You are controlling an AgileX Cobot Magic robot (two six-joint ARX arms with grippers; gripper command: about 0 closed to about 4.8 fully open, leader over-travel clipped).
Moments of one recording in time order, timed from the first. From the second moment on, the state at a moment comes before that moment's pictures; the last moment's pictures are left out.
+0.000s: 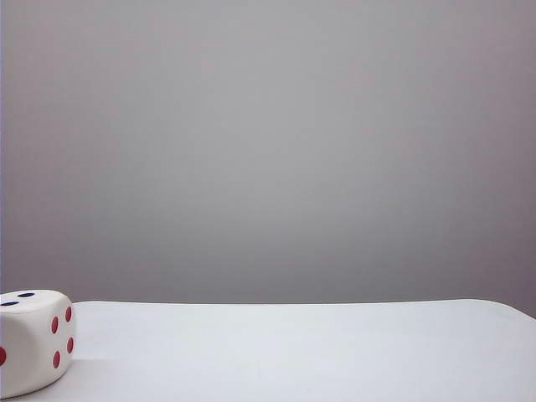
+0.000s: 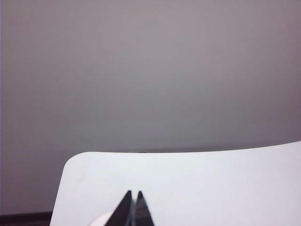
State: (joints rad) left arm -0.31 0.00 0.05 -0.03 -0.12 -0.04; right arm 0.22 0.01 0.01 0.02 0.20 0.17
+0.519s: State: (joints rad) left arm -0.27 0.00 0.00 -0.07 -0.11 -0.03; right arm 0.22 0.01 0.01 -0.13 0.24 0.16
